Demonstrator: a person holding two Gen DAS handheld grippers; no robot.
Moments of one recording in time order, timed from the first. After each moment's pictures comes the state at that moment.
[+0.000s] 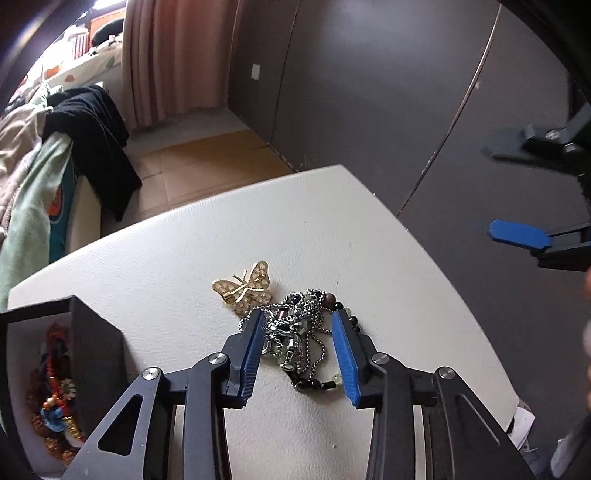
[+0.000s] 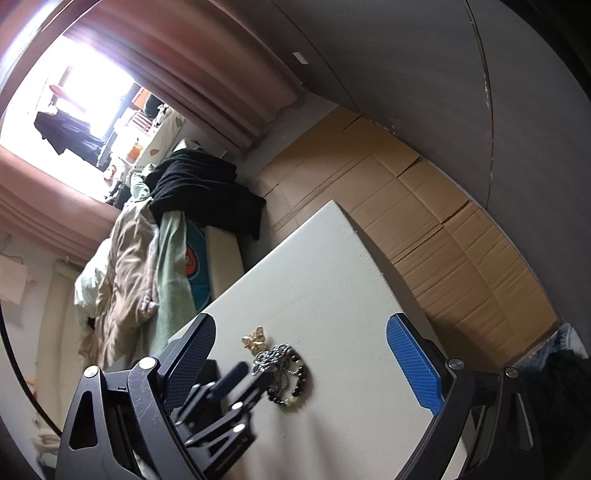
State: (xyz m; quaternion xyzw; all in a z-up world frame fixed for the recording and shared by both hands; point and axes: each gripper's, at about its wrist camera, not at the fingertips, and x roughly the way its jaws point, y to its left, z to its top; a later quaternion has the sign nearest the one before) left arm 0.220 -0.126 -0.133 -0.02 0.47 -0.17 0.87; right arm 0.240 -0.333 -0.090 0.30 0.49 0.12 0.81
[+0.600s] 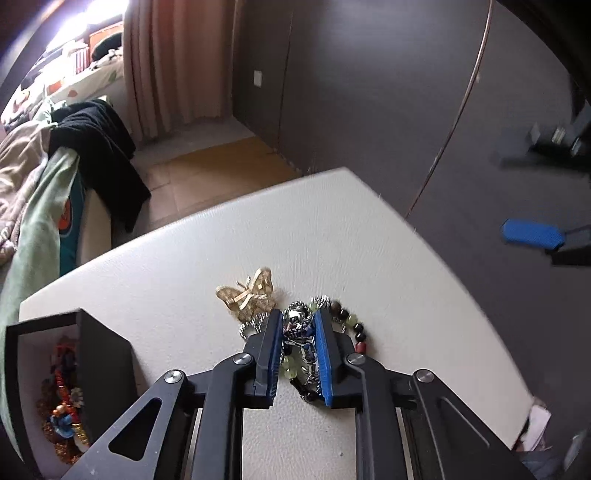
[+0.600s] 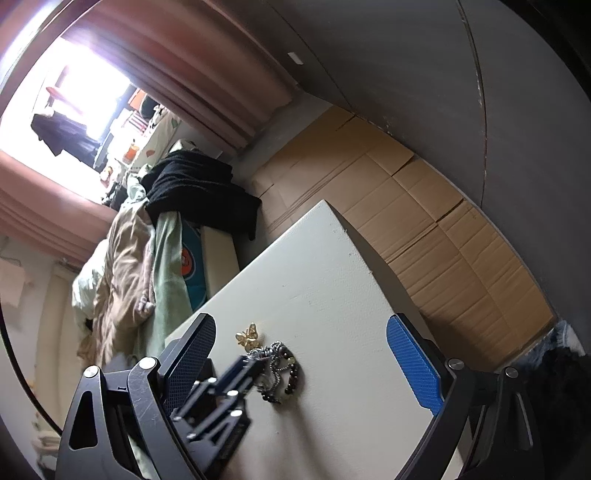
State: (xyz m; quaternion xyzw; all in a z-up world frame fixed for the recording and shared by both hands) left arm 0.215 -0.129 -0.122 0.00 0.45 -0.16 0.88; right arm 0.240 -0.337 -0.093 0.29 0.49 0.11 0.81
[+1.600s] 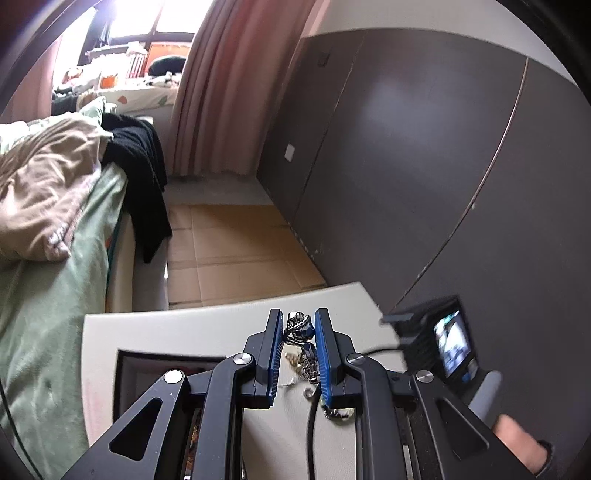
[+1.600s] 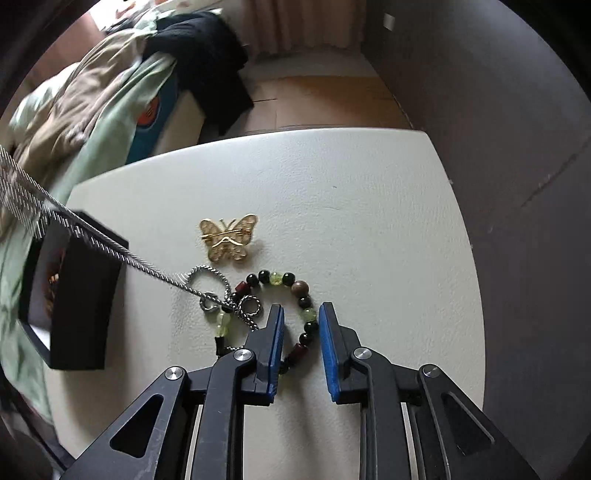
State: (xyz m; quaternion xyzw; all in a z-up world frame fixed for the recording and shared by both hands) left arm 0.182 -0.032 -0.019 -0.12 0.33 -0.14 0.93; right arm 0.241 -0.186 -0.154 -0.05 0.58 0.12 0.80
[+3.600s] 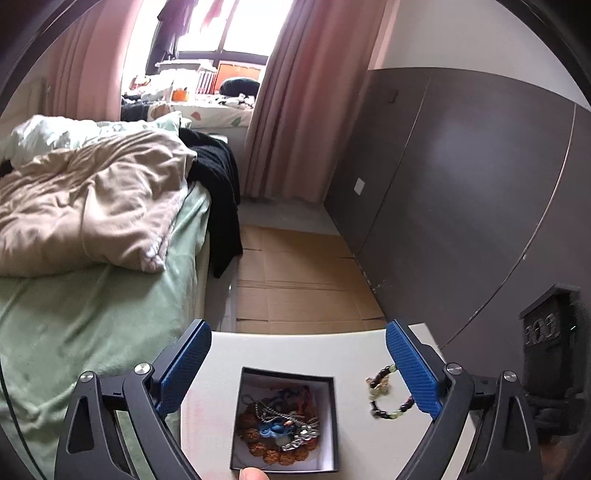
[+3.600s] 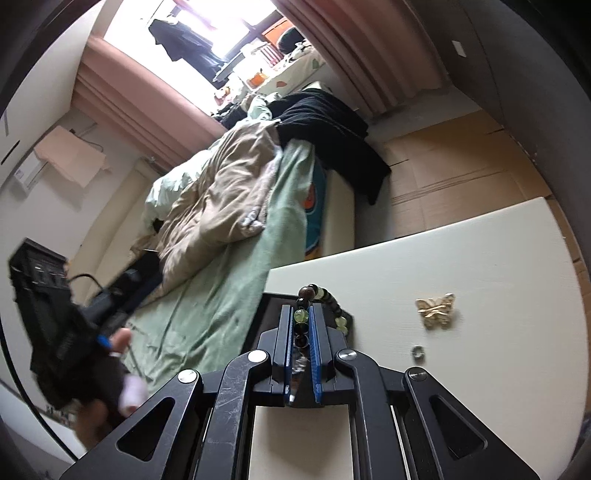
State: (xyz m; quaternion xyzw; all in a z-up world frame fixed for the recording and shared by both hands) left arm 0.164 0.051 -0.002 -0.14 0.31 0.00 0.94; right arm 0.221 -0.171 -0.062 0.20 0.46 0.35 0.79
